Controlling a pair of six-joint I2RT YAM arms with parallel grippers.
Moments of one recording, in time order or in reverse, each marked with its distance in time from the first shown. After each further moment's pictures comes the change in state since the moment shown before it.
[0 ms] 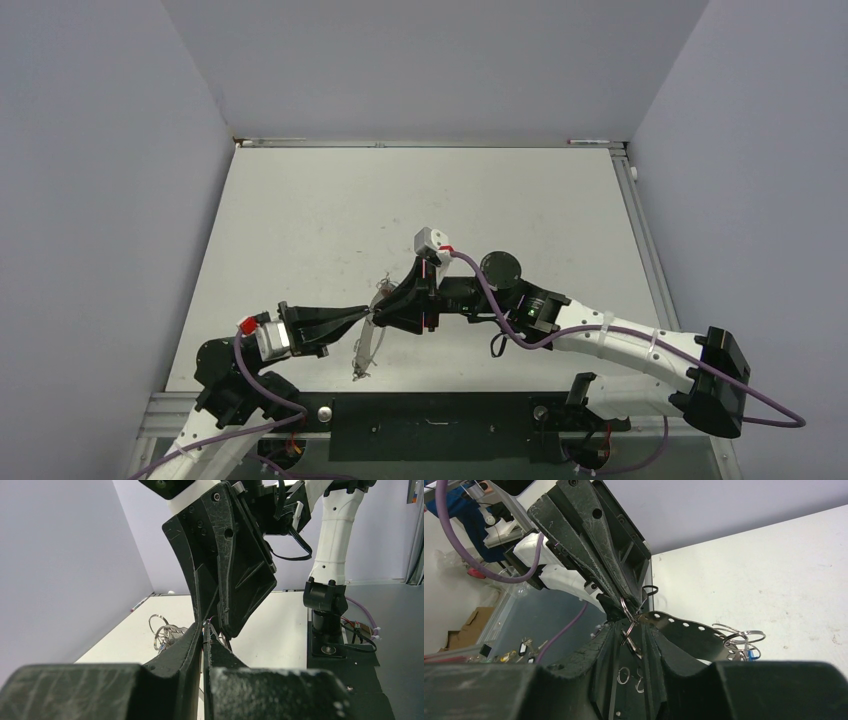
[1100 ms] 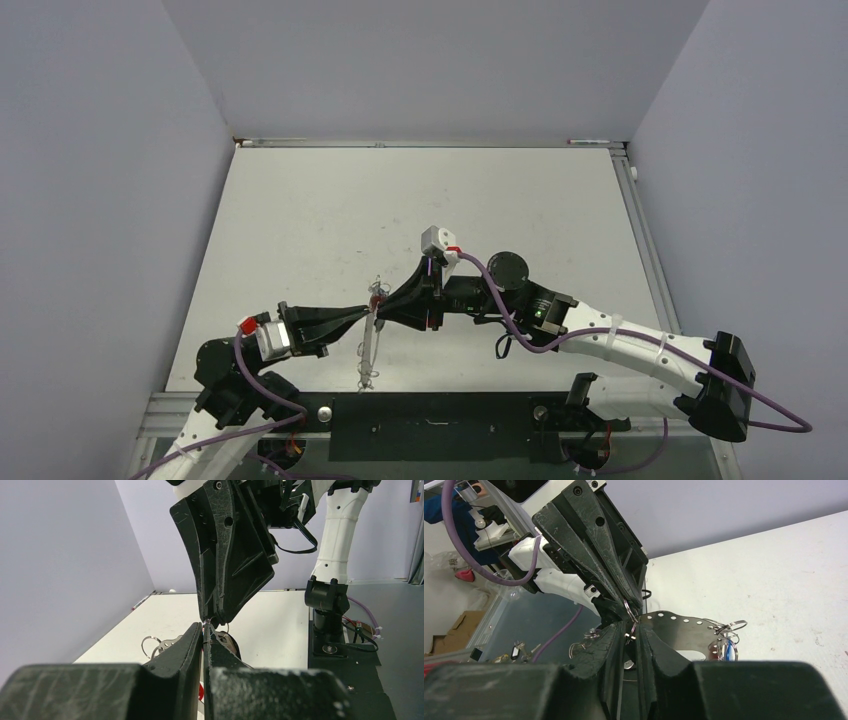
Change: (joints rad) left arm 0.000 -0.006 0.000 -0.014 -0.007 0.005; right arm 0.000 -0.036 0.000 -0.026 0.030 -0.030
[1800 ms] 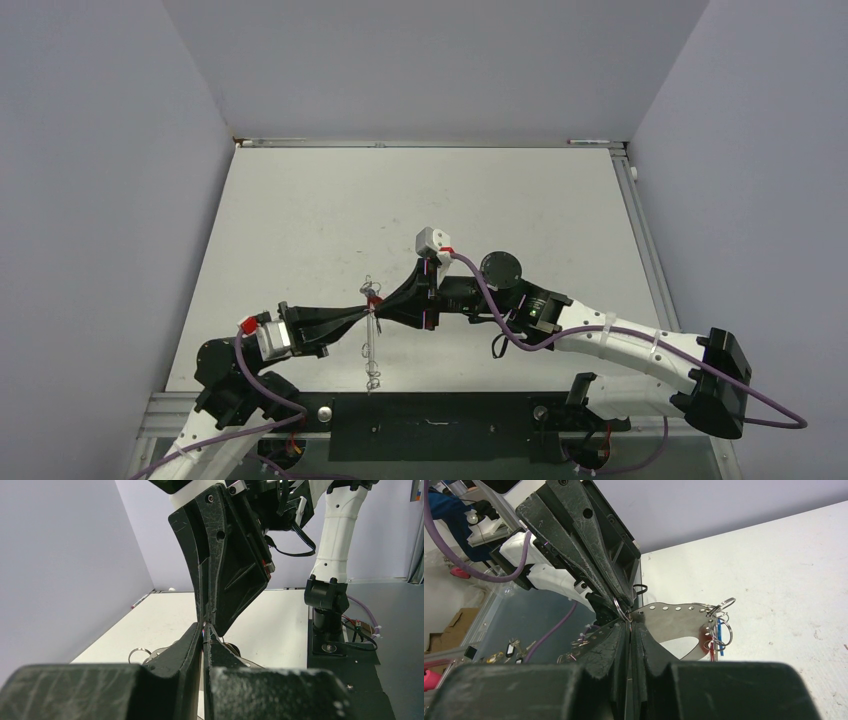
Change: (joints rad) left arm 0.000 -0.003 0.000 -0.010 0.000 0.000; right arm 0.000 0.027 0.000 -0.003 0.007 -0.012
